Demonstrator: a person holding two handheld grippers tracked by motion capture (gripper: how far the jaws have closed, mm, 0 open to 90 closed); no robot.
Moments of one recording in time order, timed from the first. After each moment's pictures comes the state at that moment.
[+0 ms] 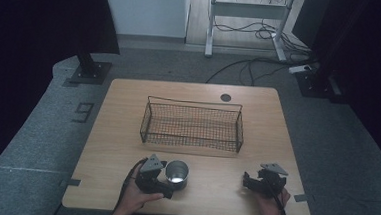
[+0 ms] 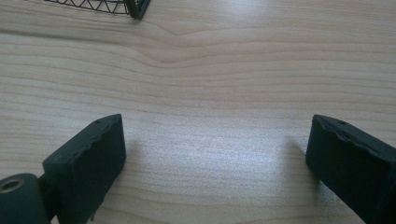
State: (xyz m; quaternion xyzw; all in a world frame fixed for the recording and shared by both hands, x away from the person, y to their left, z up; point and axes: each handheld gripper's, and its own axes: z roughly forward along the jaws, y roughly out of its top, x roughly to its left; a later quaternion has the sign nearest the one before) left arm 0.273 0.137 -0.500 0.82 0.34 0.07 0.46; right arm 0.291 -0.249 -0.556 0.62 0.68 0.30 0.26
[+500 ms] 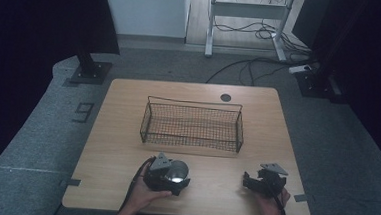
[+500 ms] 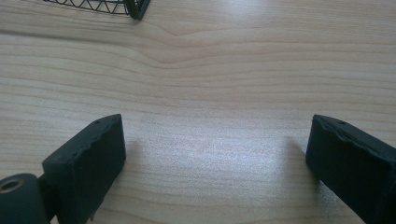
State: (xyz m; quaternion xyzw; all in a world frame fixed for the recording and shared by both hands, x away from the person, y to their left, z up) left arm 0.283 0.116 -0.507 0.82 0.35 0.09 0.45; right arm 0.291 -0.249 -0.556 0.62 0.68 0.30 0.26
